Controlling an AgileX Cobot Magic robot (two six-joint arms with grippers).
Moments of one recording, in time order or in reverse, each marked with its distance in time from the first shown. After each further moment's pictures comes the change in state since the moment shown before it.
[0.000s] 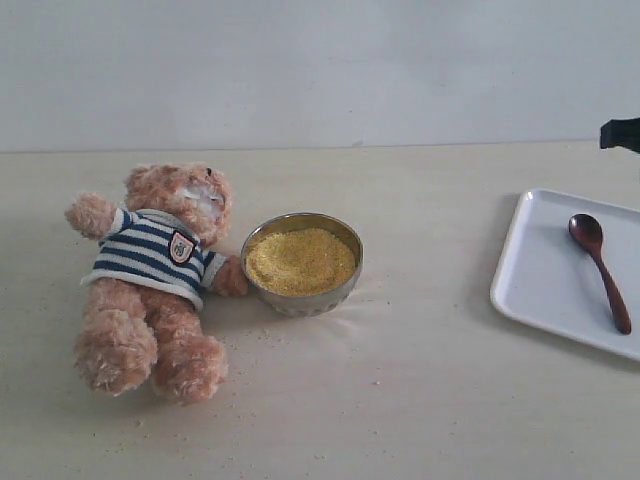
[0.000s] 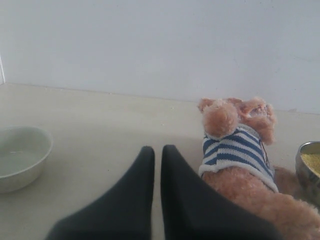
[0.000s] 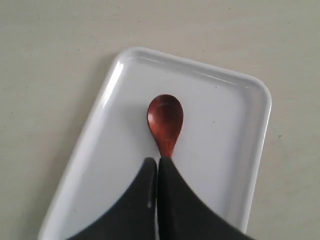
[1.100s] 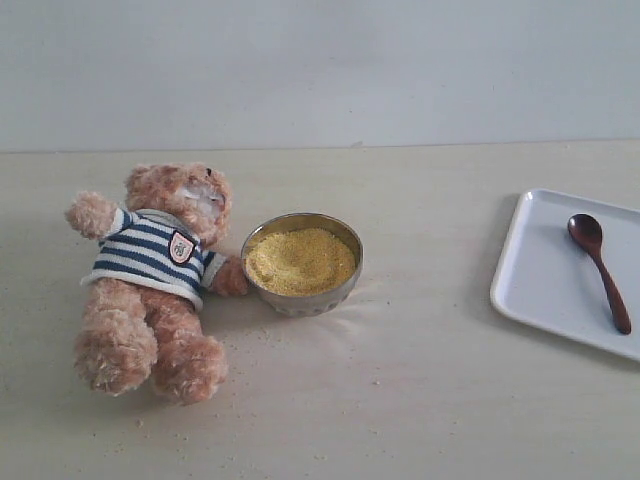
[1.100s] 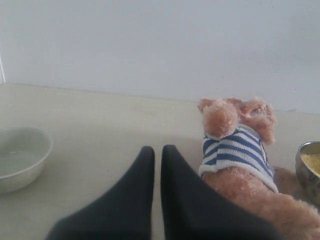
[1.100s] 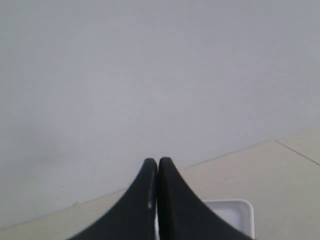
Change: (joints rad) left arm 0.000 0.000 0.000 0.000 -0.002 0.000; right arm 0.028 -1.397 0.985 0.025 -0.603 0.187
